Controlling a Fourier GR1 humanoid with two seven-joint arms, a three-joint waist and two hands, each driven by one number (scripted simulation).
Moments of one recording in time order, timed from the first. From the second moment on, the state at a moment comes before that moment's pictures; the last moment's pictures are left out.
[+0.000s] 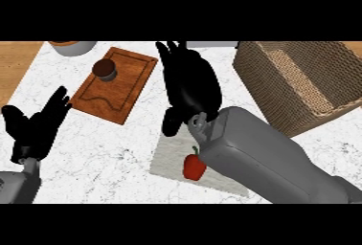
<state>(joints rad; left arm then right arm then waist) -0.16 0.48 -0.09 -1.37 0.32 0.16 0.16 -0.99 -0.16 0.63 -1.44 0.51 0.07 0.99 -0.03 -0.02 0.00</state>
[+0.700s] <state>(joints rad) -0.17 0.47 -0.07 -1.37 0.31 0.14 0.17 -0.89 -0.28 0.46 -1.79 0.09 0.33 1.14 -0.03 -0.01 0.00</state>
